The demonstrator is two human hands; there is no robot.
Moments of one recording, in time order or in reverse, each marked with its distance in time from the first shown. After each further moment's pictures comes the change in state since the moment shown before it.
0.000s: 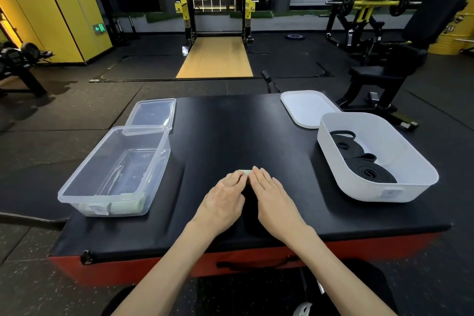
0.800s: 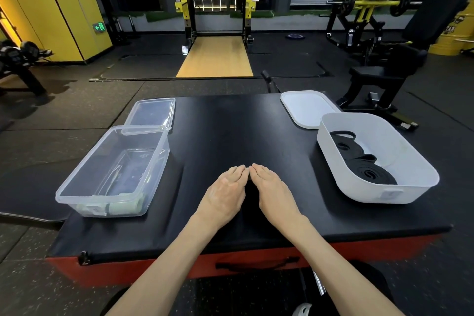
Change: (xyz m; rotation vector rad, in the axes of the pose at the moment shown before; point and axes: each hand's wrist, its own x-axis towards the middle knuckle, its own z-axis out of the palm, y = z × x) left_hand 0.016 -0.010 0.014 0.175 0.156 0.162; right_hand 0.021 0.008 0.006 0.018 0.220 0.000
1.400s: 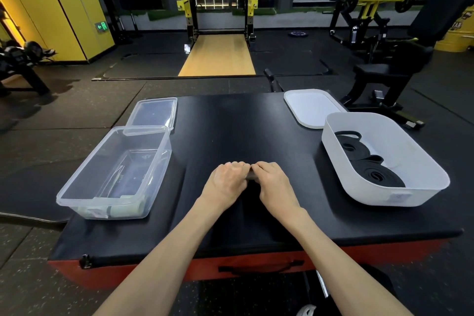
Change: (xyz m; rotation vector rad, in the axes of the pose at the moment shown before) left_hand 0.034 -0.007 -0.014 0.097 -0.239 -0.150; right_hand 0.020 0.014 0.016 0.099 0.028 0.011
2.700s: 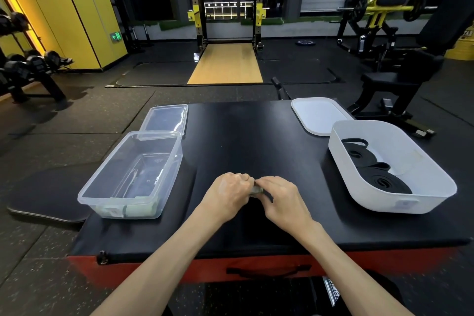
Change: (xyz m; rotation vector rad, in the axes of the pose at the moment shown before) left_hand -0.026 -0.001 -0.028 0.216 0.058 0.195; right_hand -0.018 -0.017 -0.023 0.195 0.056 -0.164
